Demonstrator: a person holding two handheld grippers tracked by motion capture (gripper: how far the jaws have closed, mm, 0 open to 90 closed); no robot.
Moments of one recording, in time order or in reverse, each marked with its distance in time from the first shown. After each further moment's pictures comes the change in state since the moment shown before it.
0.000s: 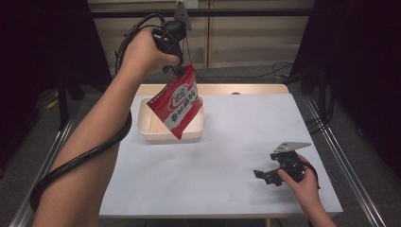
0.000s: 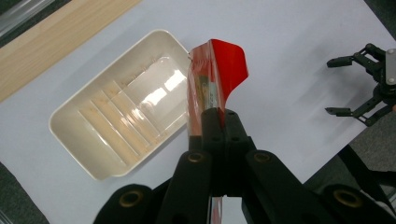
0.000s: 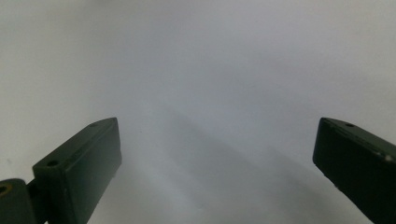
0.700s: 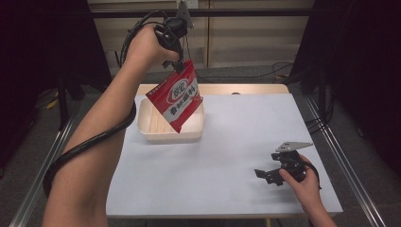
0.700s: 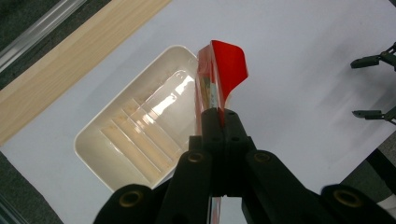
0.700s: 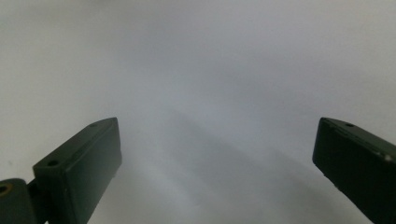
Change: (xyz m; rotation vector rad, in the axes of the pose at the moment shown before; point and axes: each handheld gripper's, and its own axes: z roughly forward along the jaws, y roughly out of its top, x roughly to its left) left arm 0.020 0.016 0.009 -0.005 0.027 0.080; right arm -0.002 -0.001 -0.002 -0.014 0.001 0.015
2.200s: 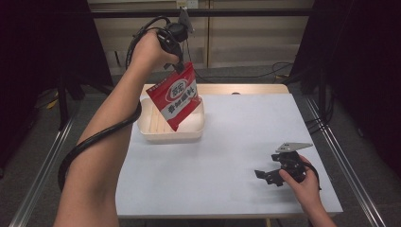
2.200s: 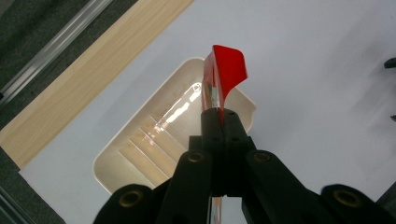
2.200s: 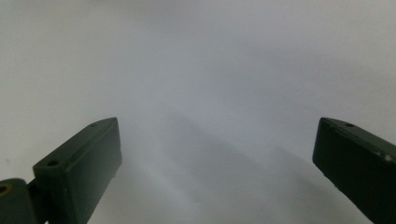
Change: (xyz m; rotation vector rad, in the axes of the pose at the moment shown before) left arm 0.017 0.008 0.025 -0.027 0.035 0.067; right arm 0.000 -0.003 0.001 0.010 -0.005 0.013
